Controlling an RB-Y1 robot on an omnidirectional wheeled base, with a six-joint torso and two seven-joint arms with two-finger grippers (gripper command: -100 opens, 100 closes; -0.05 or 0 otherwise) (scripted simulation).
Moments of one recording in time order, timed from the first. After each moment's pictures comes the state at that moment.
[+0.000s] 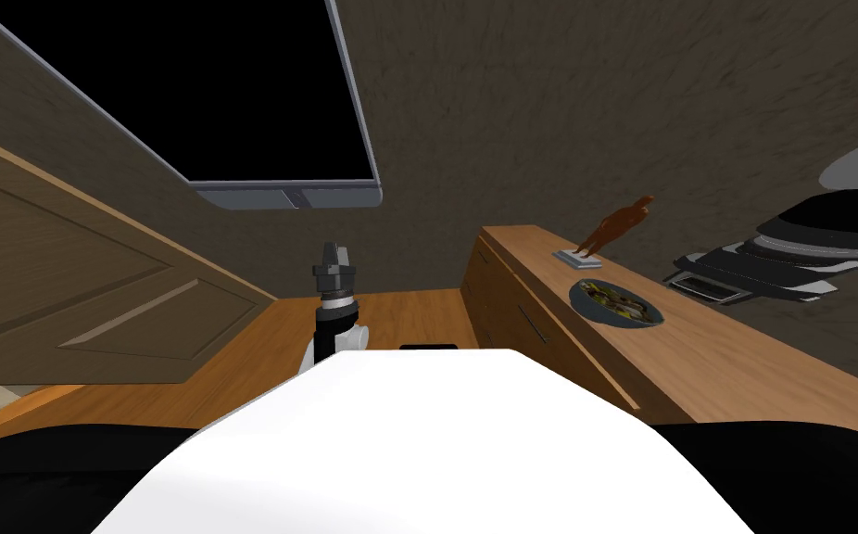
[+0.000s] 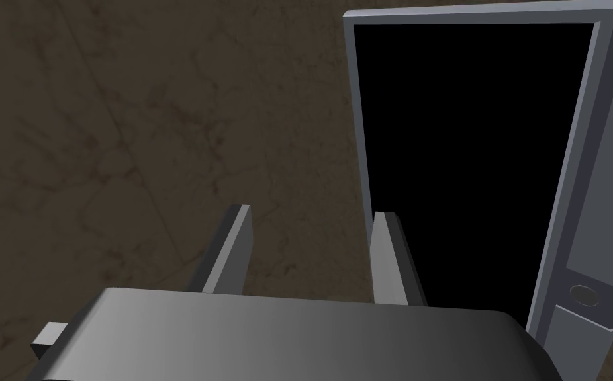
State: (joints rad) left arm 0.48 -0.03 -0.03 -2.29 -0.11 -0.52 -0.04; right arm 0.38 -2.30 0.31 -1.05 0.83 -1.23 0.81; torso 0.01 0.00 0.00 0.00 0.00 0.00
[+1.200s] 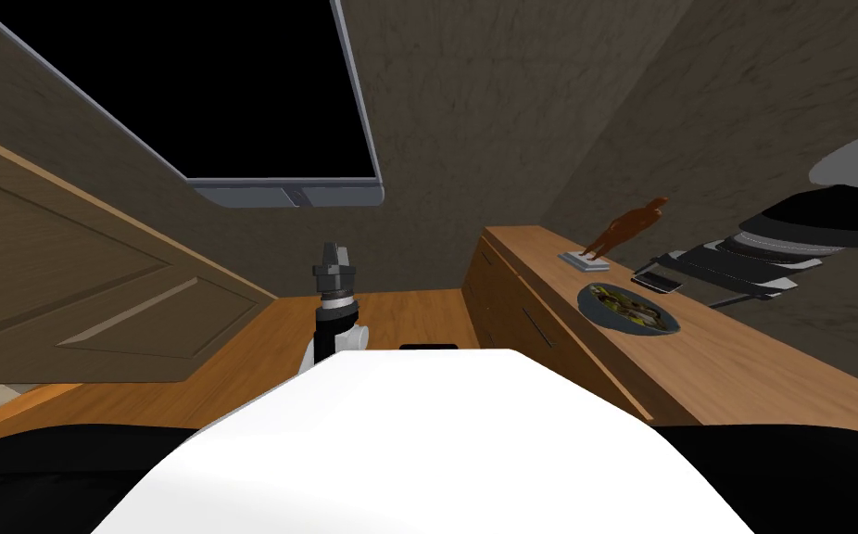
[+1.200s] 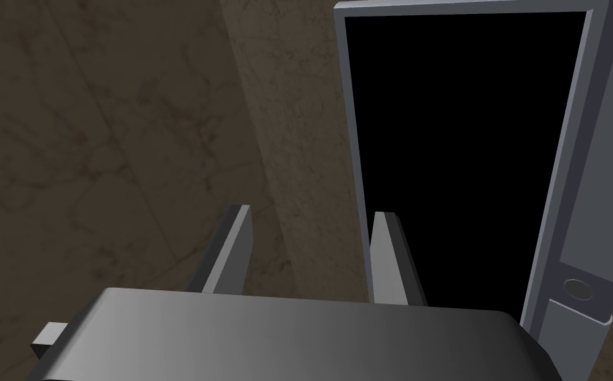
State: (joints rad) left arm 0.48 -0.03 -0.03 -2.29 -0.11 -0.52 -0.04; right arm 0.34 -2.32 0.33 -1.11 0.75 -1.23 0.83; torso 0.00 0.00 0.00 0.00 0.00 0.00
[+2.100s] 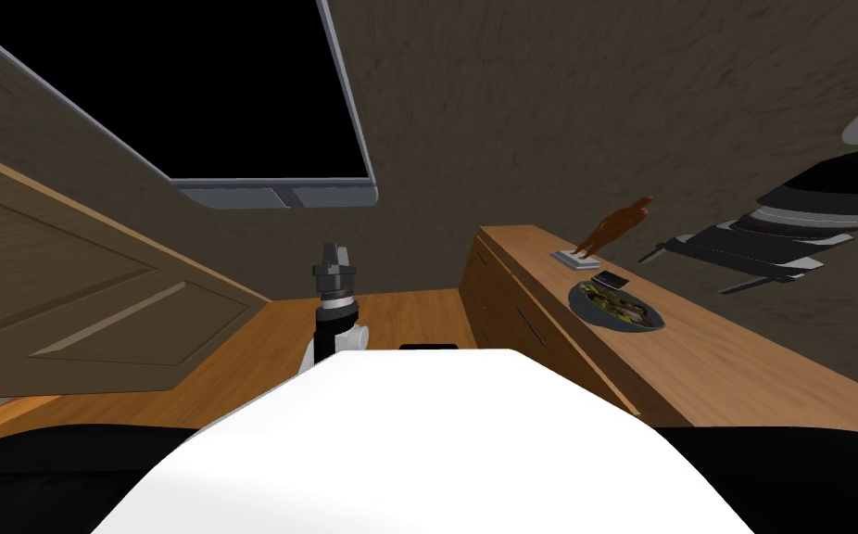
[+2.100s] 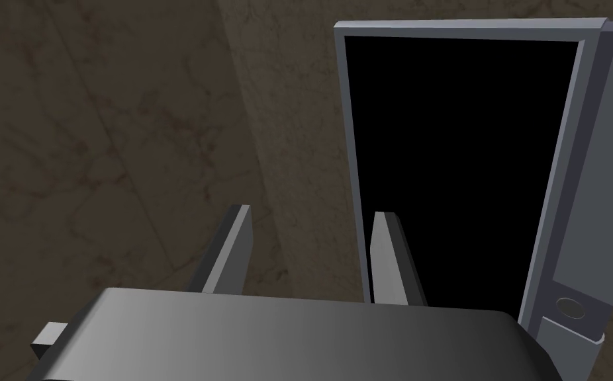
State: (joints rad) left arm 0.48 -0.03 -0.03 -2.29 -0.11 -0.52 -0.04; right arm 0.32 -2.40 0.30 -1.09 0.71 -1.33 0.83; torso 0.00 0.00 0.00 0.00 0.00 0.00
